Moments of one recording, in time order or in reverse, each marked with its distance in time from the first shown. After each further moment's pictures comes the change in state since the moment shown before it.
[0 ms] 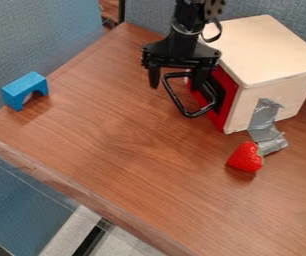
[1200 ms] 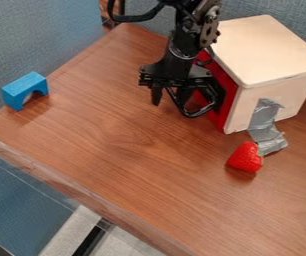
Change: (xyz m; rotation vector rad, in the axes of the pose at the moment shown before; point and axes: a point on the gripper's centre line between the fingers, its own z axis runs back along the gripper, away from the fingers) arm -0.006 0.005 -0.040 0.071 0.013 0.065
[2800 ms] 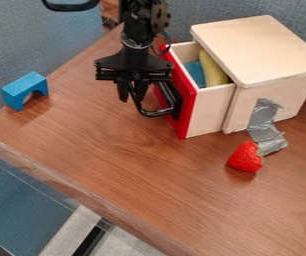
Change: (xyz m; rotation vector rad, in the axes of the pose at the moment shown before) arm -0.007 0.066 0.018 -0.005 0.045 0.001
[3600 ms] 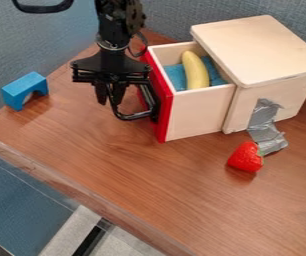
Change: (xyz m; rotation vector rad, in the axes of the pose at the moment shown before) arm -0.007 0.032 -0.003 0.036 0.030 0.006
